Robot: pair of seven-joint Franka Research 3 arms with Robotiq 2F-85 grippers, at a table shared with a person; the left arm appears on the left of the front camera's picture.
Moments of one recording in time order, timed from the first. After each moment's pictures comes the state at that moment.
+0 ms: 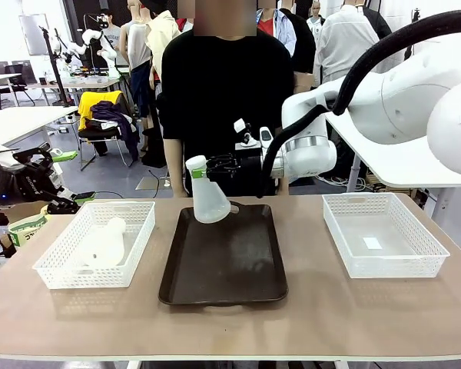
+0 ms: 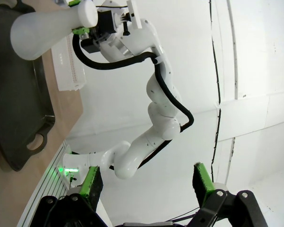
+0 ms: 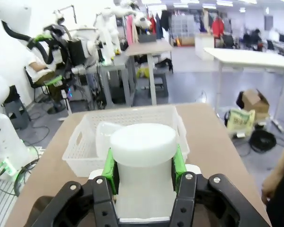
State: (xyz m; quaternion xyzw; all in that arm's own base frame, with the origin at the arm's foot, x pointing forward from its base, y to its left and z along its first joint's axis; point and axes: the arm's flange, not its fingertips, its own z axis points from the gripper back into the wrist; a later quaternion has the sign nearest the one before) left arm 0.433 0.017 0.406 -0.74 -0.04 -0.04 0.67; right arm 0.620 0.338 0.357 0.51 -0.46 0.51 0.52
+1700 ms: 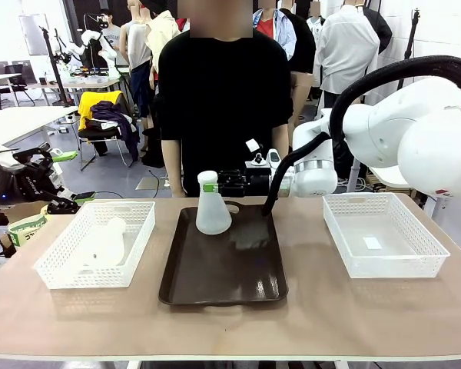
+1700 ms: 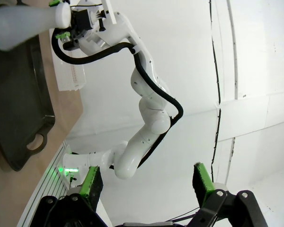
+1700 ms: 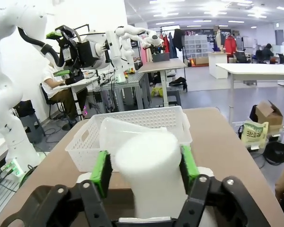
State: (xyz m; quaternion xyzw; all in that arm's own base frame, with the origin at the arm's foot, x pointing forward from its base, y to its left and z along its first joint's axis) left arm 0.433 0.017 0.406 -0.74 -0.04 -0.04 0.67; right arm 0.643 0.319 0.293 0.57 -0.46 0.49 0.49
